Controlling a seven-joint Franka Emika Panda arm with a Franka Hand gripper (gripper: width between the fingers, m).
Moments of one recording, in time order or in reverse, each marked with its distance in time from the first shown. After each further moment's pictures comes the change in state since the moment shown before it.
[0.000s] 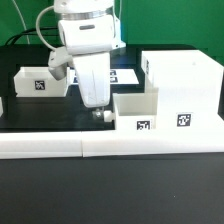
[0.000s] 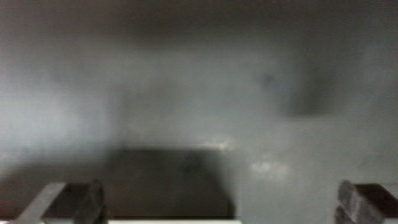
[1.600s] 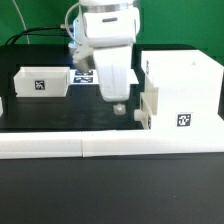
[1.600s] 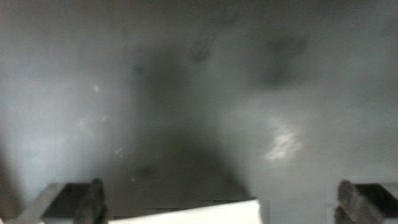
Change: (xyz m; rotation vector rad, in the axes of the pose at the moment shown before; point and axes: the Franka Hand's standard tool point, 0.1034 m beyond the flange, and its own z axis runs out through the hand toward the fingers) arm 0.024 0.000 -0.017 -0.015 0.008 0.142
